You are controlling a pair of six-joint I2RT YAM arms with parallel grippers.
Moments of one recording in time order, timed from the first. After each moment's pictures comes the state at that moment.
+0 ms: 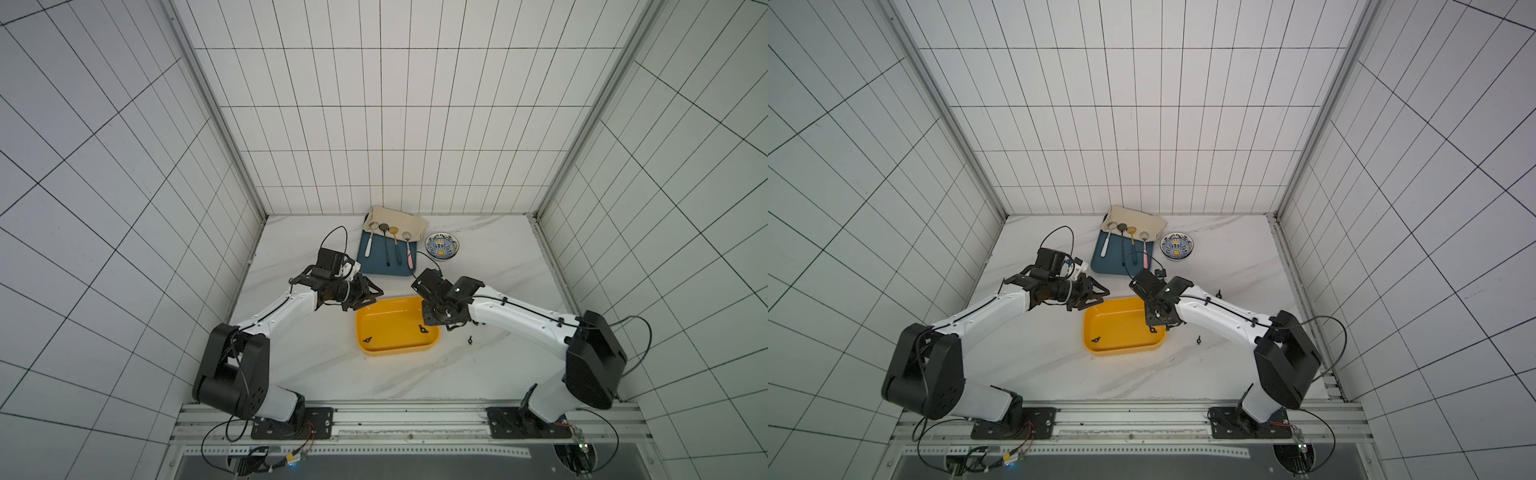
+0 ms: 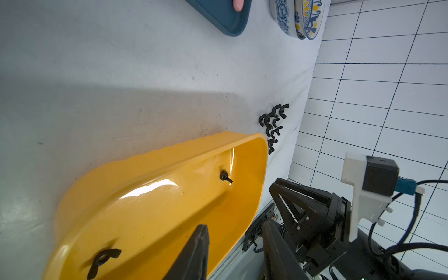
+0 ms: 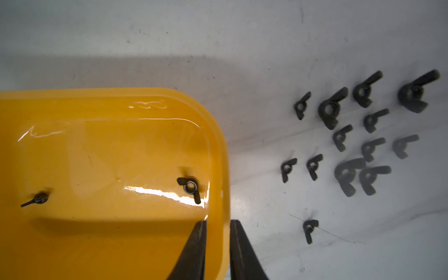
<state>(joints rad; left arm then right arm) -0.28 1.46 0.92 -0.40 0.76 -0.80 0.97 1.64 1.21 -0.87 0.22 0.69</state>
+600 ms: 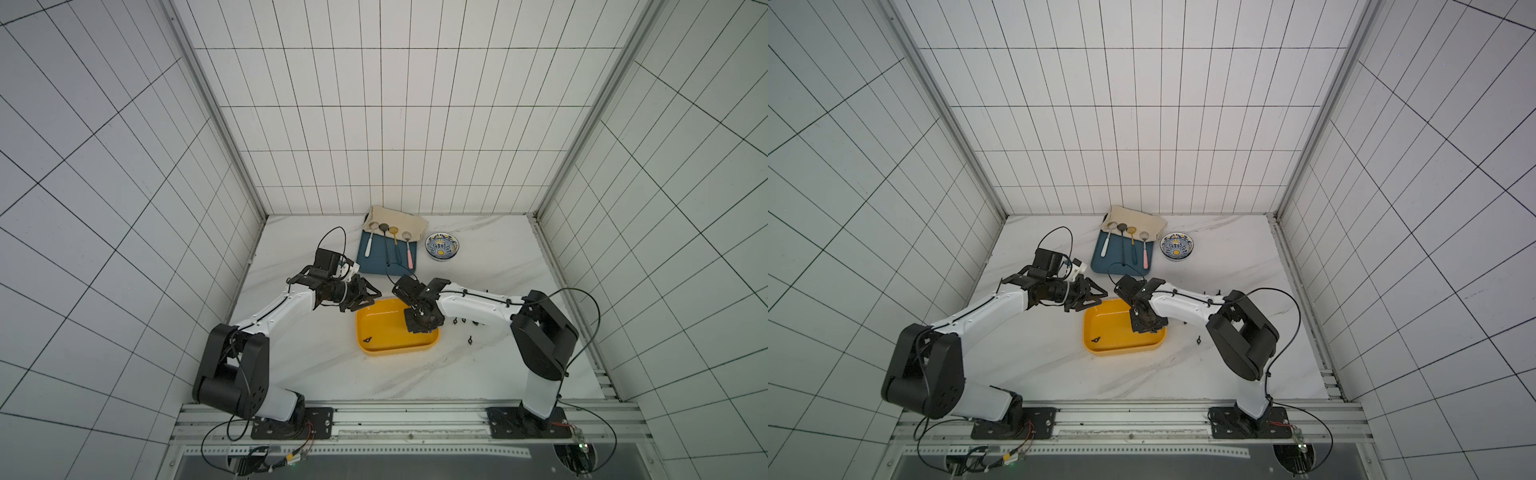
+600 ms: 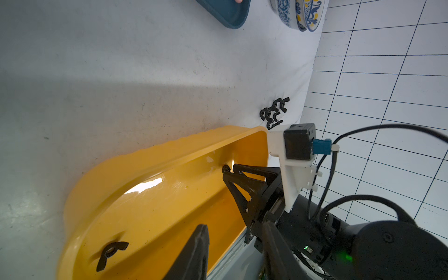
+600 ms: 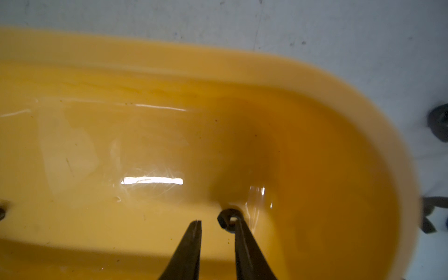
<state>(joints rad) -0.27 1.46 0.92 -0.43 0.79 -0.75 0.97 1.86 1.27 -0.82 0.12 0.65</state>
